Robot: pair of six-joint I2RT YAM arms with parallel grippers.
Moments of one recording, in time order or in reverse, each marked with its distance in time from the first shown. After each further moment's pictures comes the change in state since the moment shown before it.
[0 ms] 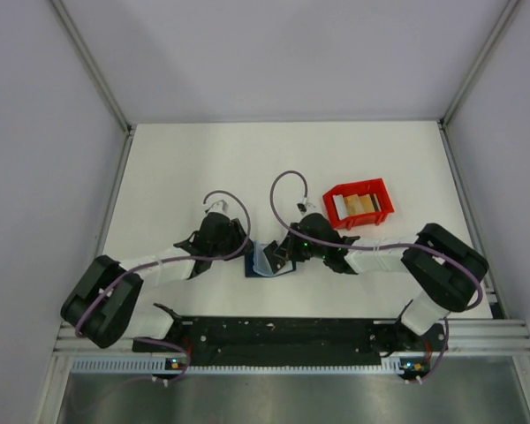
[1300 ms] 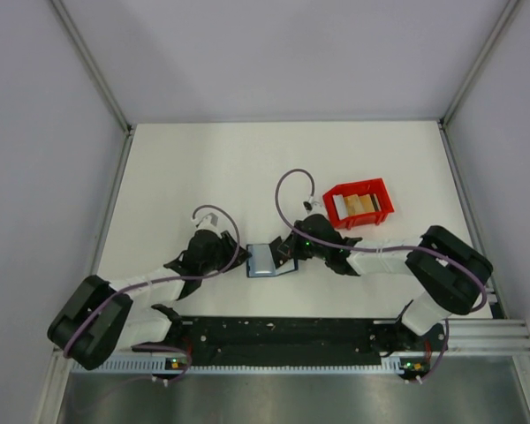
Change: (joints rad) left arm 0.000 -0.175 -0.224 0.170 0.032 -0.106; right arm 0.005 -0.020 -0.018 -0.003 0.117 0.042
